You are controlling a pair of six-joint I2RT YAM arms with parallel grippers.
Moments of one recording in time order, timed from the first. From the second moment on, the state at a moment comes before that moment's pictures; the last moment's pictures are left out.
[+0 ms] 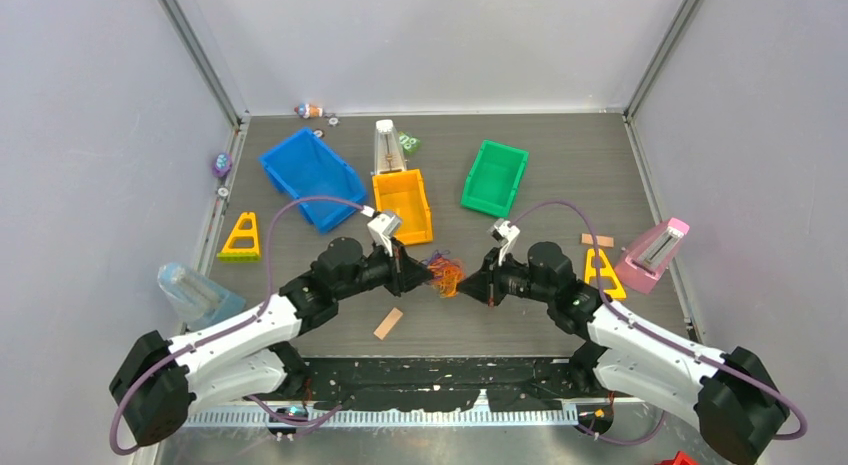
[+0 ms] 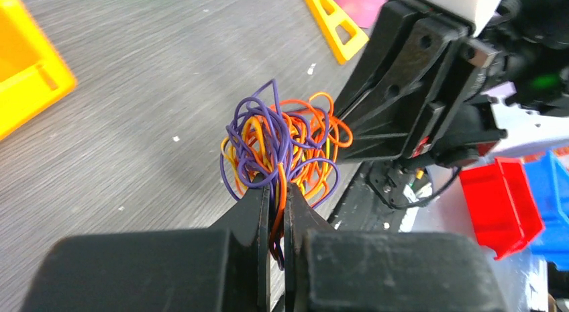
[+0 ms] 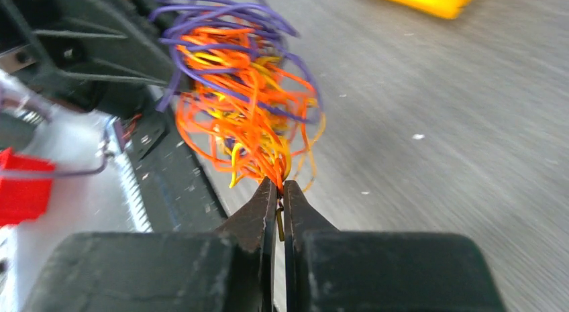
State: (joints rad) left arm -0.83 1.00 0.49 0.26 0.27 -0.55; right arm 0.68 0.89 0.34 0.23 -0.47 0.43
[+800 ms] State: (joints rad) left arm -0.75 0.81 0.43 0.04 0.12 -0.49; right arm 0.67 0.61 0.37 -0.12 0.12 0.41
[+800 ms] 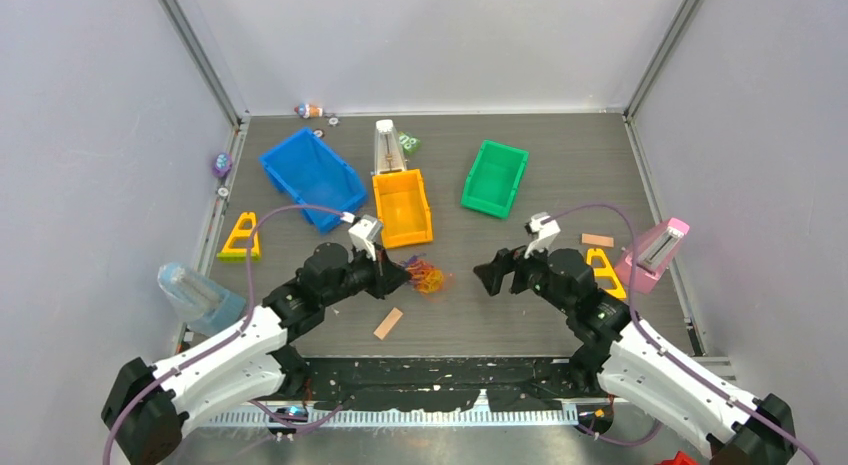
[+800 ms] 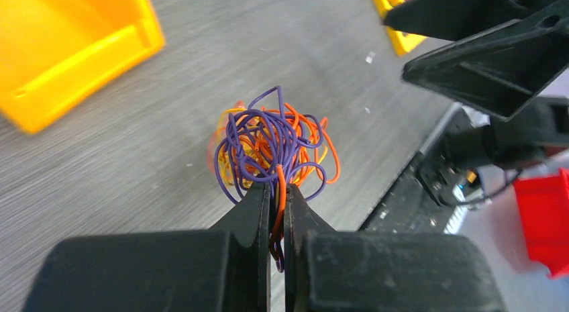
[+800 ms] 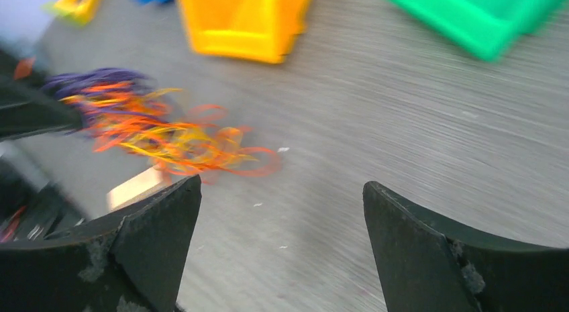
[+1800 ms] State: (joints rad) left arm -0.75 0.95 0.46 0.32 0.51 -0.52; right arm 0.69 0.81 0.43 0.09 -0.36 0.27
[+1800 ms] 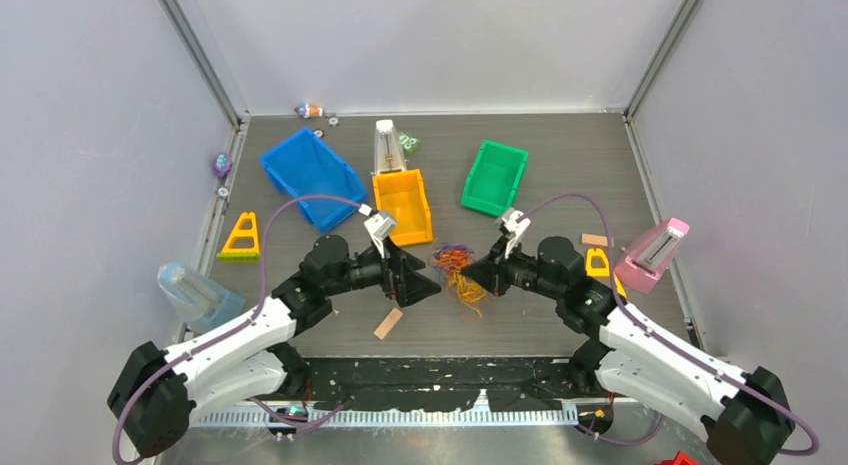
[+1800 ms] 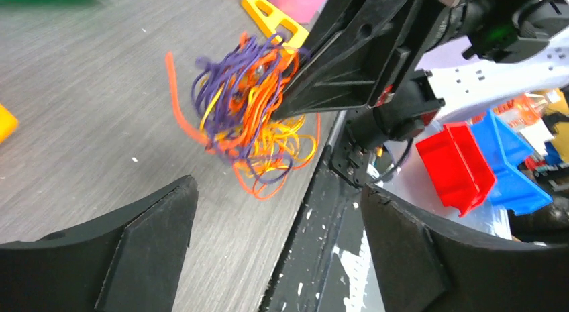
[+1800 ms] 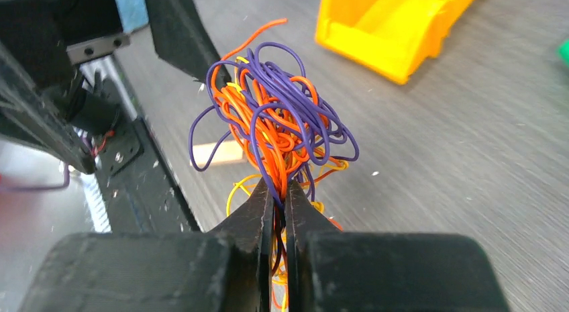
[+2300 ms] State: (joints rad) left arm -0.76 0.88 0.29 0.48 0.28 -0.53; right arm 0.69 0.69 0.49 0.04 -0.13 0.53
